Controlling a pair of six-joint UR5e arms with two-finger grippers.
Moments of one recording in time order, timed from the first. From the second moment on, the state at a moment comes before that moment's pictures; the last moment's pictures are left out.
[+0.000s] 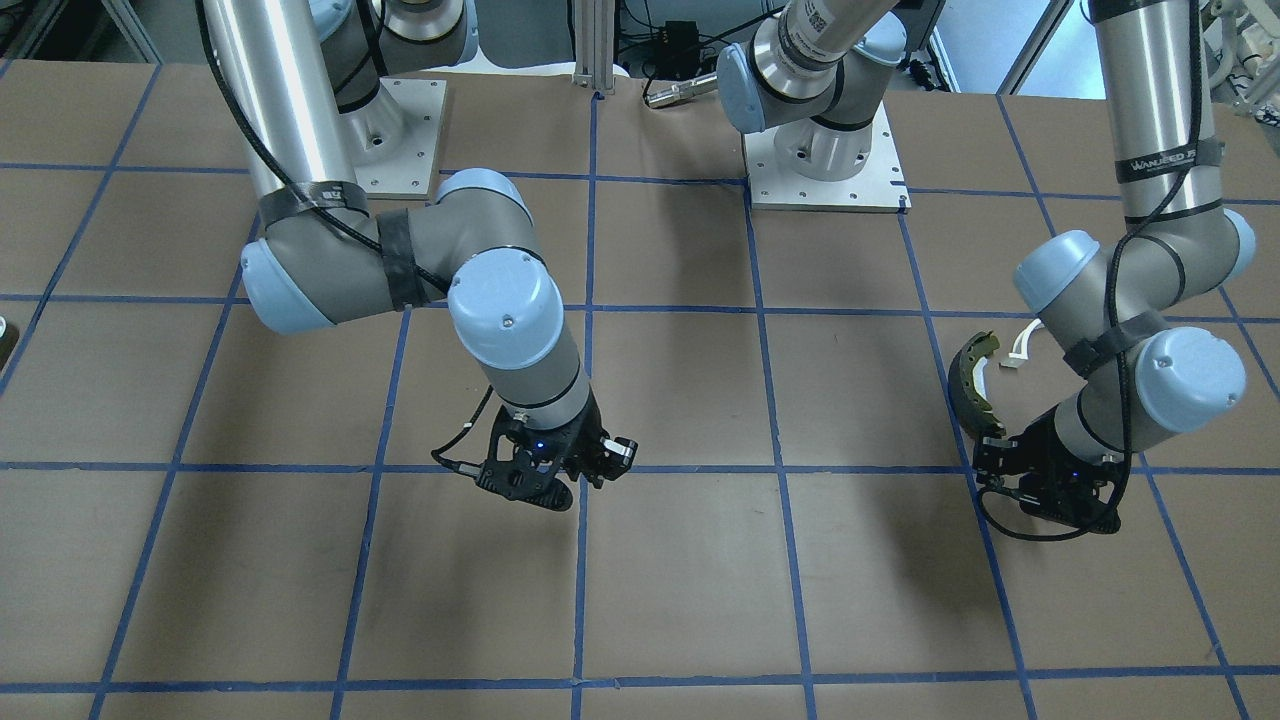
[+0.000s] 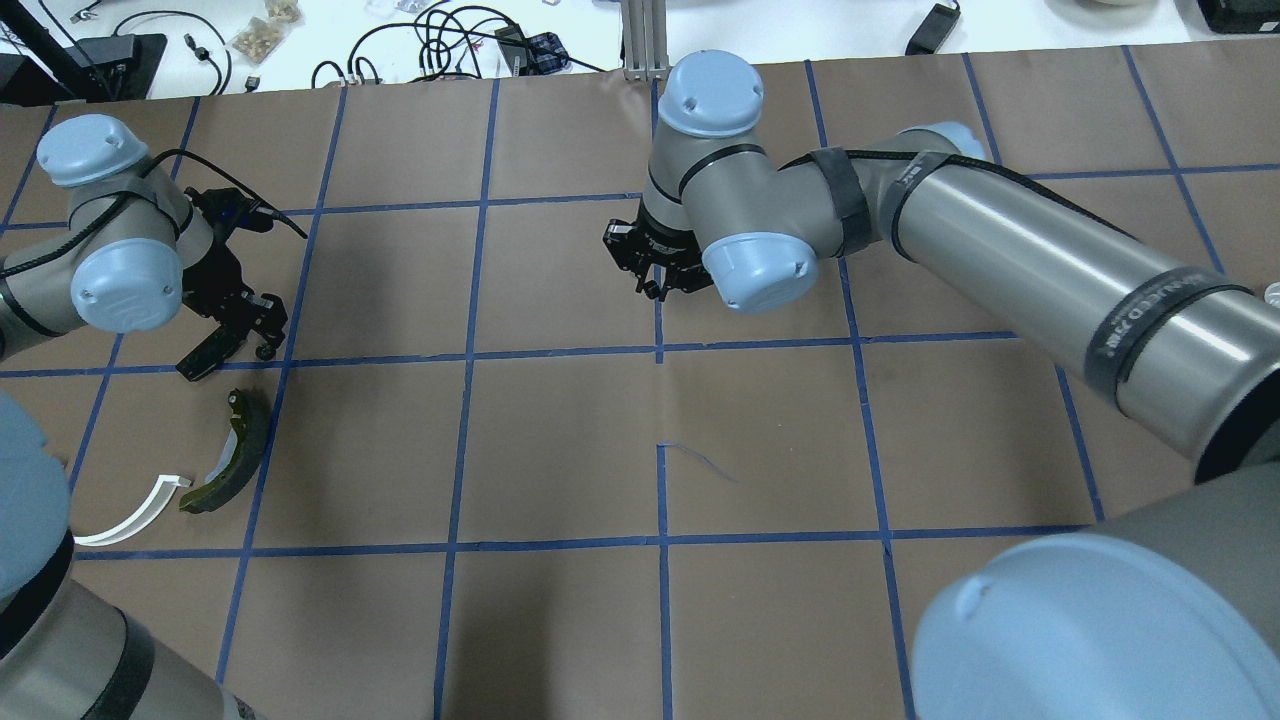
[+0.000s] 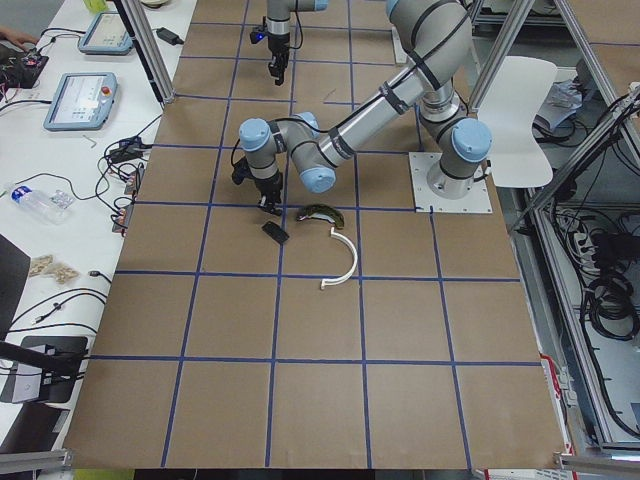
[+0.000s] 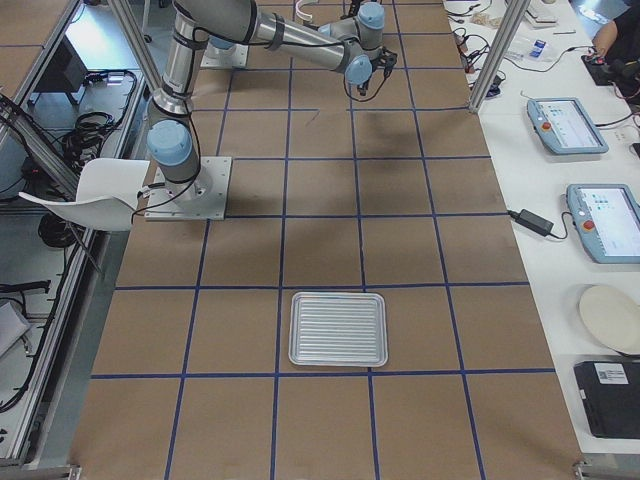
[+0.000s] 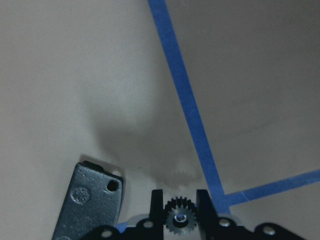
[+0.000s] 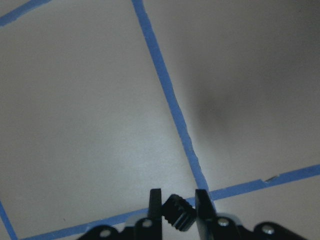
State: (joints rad) left arm -1.17 -2.03 -1.77 -0.96 1.63 0.70; right arm 1.89 -1.04 1.58 -2.22 -1.42 0.67
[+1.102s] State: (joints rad) left arm -1.34 -1.93 -1.77 -1.01 1.58 0.44; right arm 1.92 -1.03 1.56 -2.11 -1.55 0.56
